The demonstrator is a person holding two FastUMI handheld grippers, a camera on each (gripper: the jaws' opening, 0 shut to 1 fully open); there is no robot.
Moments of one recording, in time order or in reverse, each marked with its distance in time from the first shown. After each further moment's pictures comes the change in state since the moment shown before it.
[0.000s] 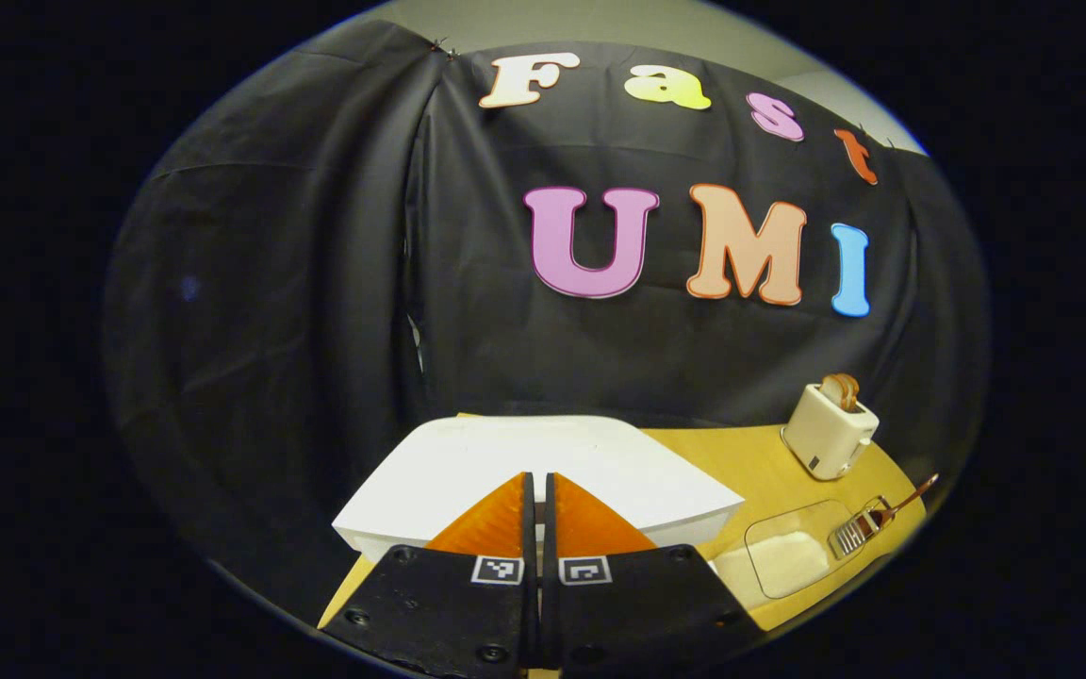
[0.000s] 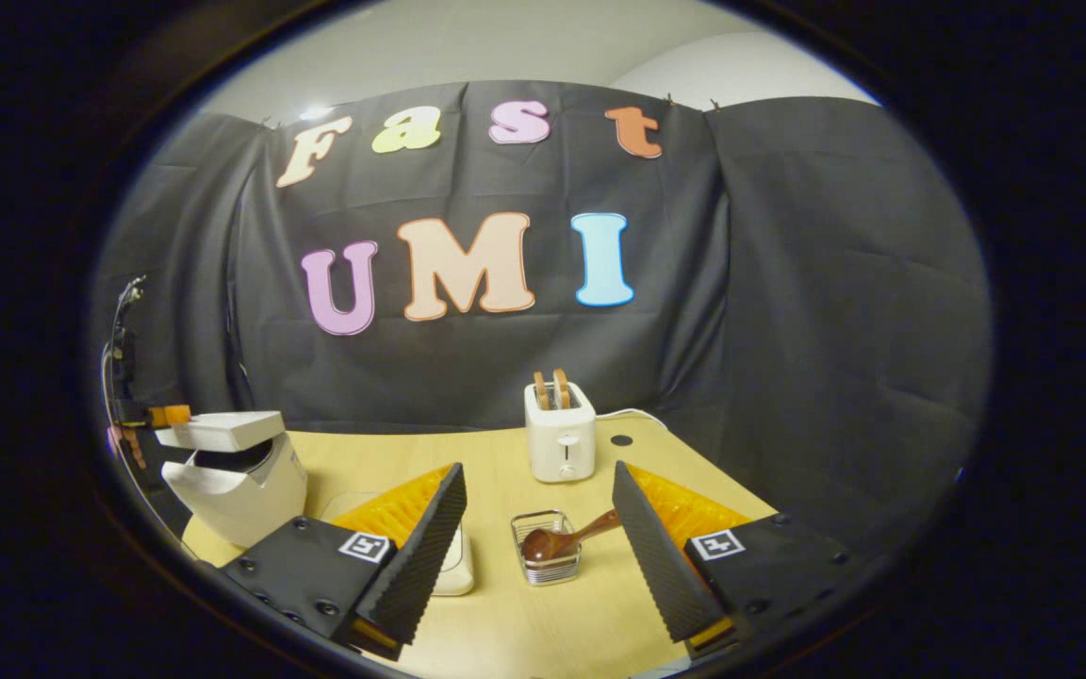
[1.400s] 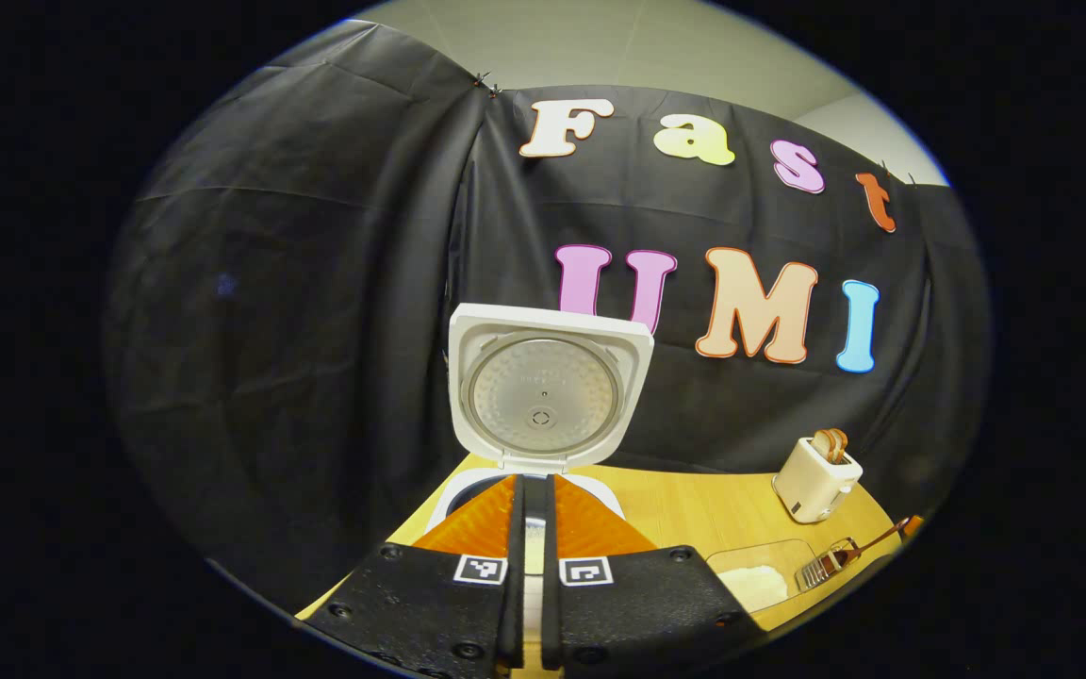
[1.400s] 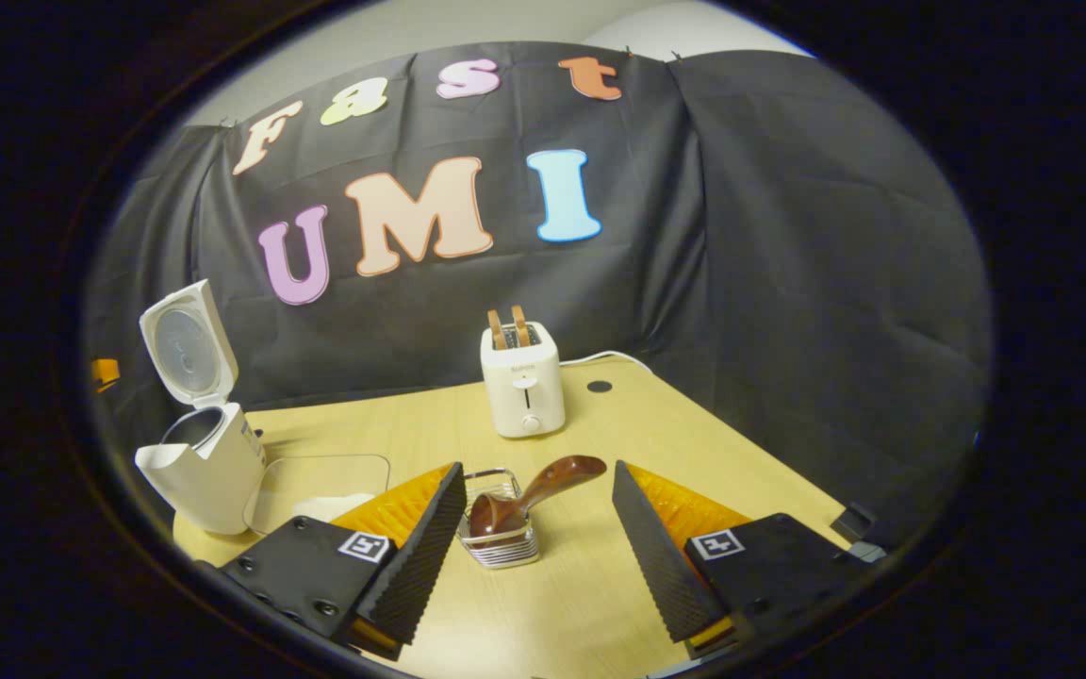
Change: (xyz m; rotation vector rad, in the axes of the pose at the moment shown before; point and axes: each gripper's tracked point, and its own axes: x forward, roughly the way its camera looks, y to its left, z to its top) left arm -0.078 -0.012 0.020 -0.060 -0.093 0.089; right arm 0.071 -0.070 -0.100 0.080 0.150 -0.031
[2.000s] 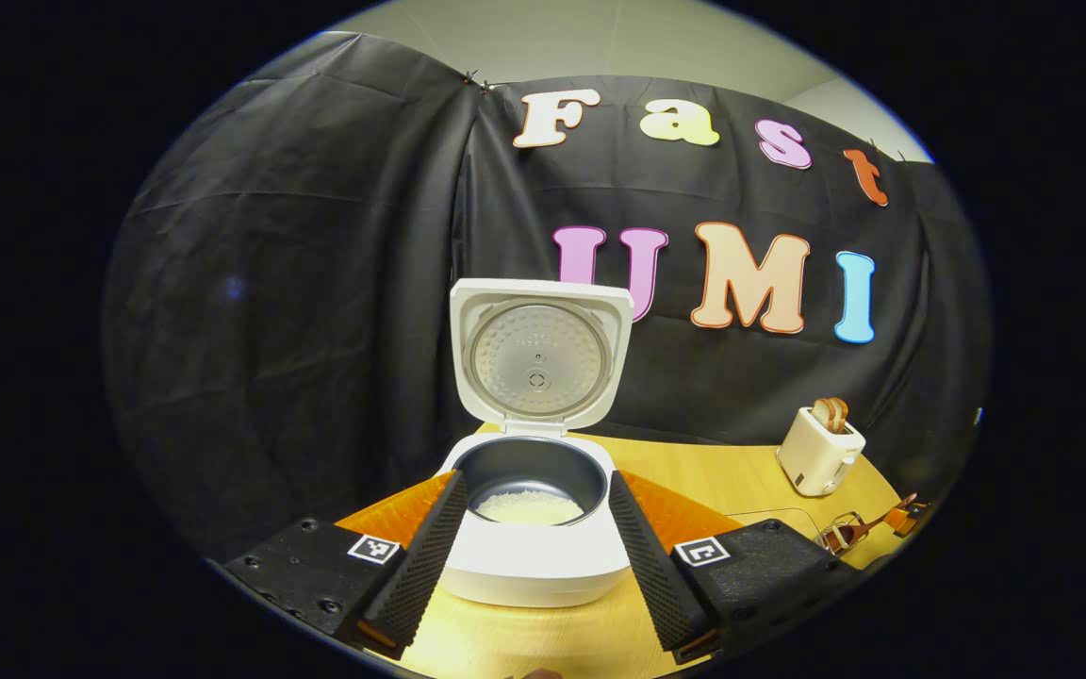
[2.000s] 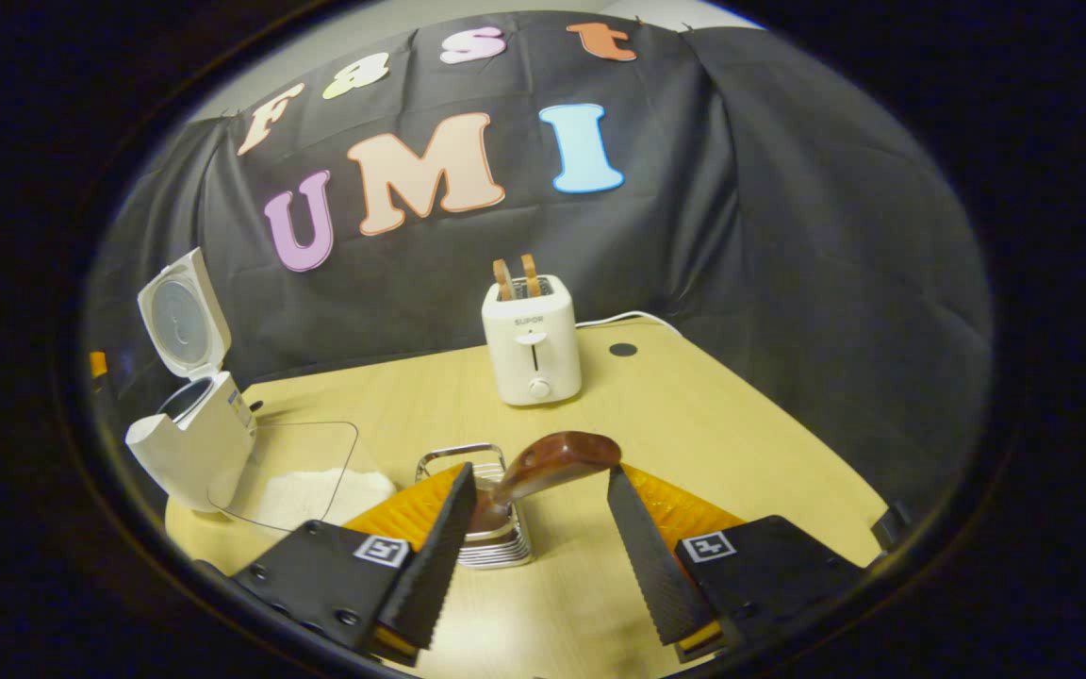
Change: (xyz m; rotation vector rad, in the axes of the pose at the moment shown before) left arm -0.039 -0.014 -0.027 0.043 0.035 0.055; right arm 0.073 0.002 -0.042 -0.016 0.097 0.094
